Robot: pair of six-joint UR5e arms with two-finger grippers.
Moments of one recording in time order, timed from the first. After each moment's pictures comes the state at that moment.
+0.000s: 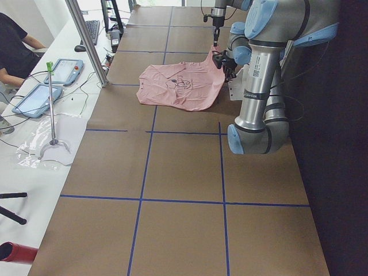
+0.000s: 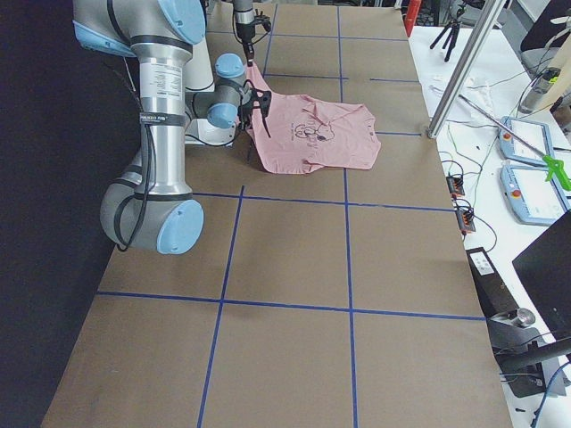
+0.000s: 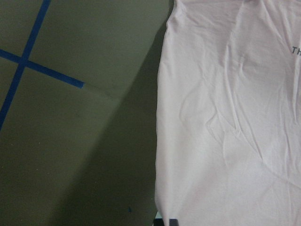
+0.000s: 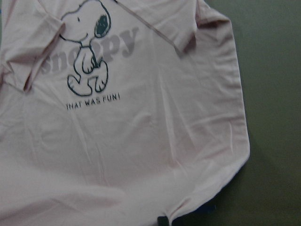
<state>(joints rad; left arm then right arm) -0.21 -1.95 -2.40 -1.22 -1.62 -1.77 0.36 -1.52 2.33 -1.29 1.77 1.49</state>
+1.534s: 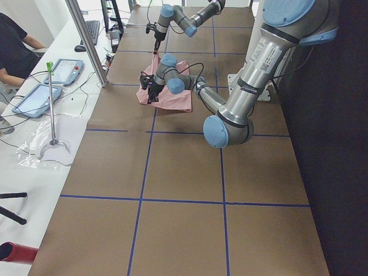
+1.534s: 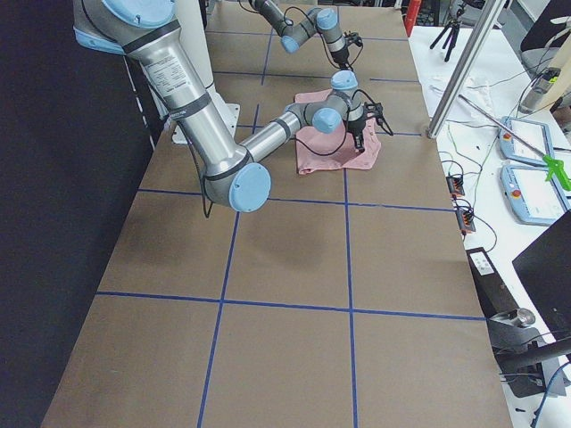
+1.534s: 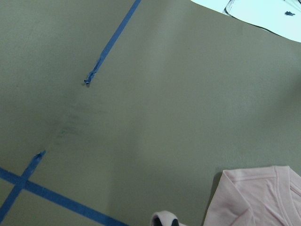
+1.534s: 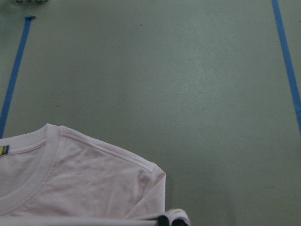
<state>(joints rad) -0.72 -2.14 -1.51 -1.92 -1.62 -1.48 0.81 -0.95 1.48 -1.28 1.80 1.03</state>
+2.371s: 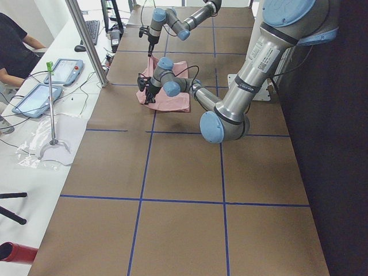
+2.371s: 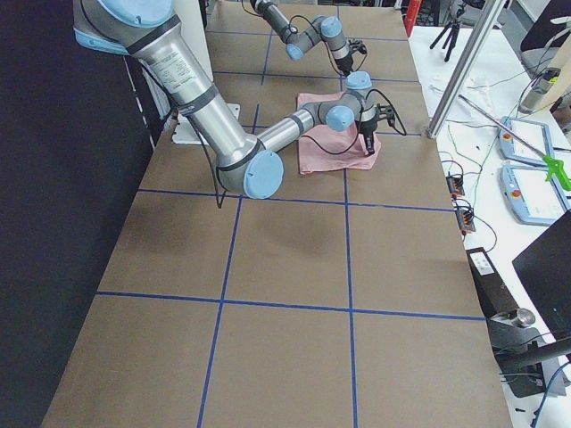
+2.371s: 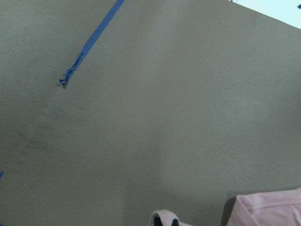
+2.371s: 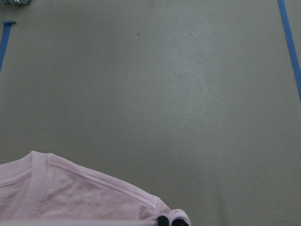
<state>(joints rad) -0.72 -2.20 -1.42 -1.99 -1.62 -1.49 0.82 -0.85 1.33 -1.28 1.81 1.01</state>
